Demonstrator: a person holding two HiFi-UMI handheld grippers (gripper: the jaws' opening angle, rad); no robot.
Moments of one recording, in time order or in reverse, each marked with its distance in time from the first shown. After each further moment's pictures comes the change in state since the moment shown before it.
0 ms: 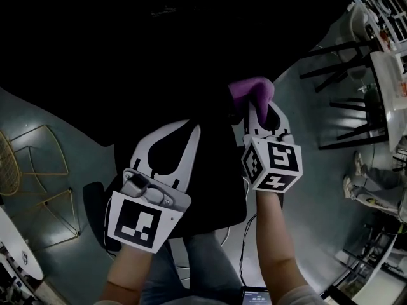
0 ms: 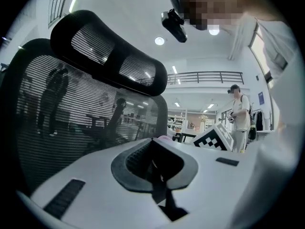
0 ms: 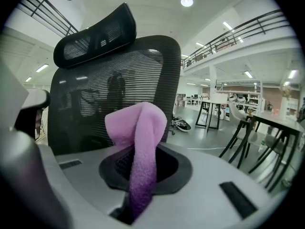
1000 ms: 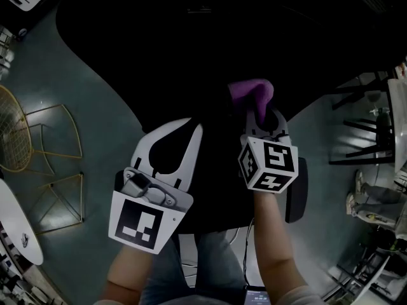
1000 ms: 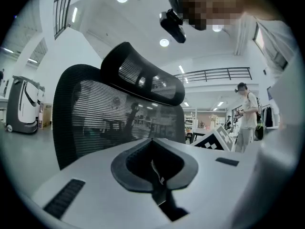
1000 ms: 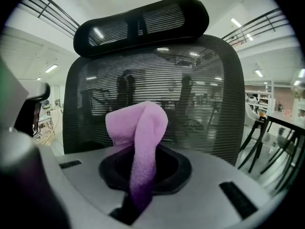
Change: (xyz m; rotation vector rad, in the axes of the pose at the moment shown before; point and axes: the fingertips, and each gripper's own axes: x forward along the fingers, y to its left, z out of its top) left arm -0.086 0.076 0.017 0.019 -0.006 0.125; right arm 0.020 0.128 0.009 -0.027 0.008 0.096
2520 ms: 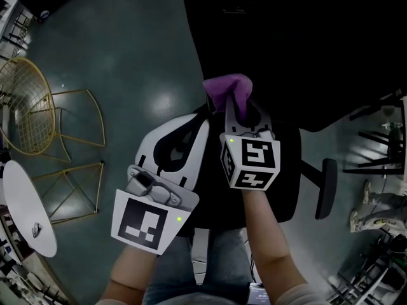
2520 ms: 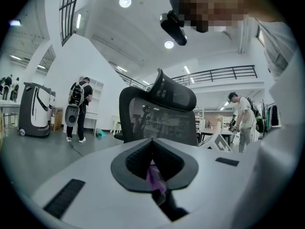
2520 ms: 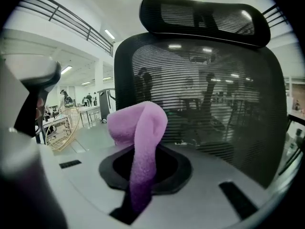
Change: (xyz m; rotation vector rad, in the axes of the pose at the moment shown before) left arm -0.108 0.098 0.012 -0.001 -0.019 0.087; right arm 0.022 0.207 0.001 -0.042 0.013 0.163
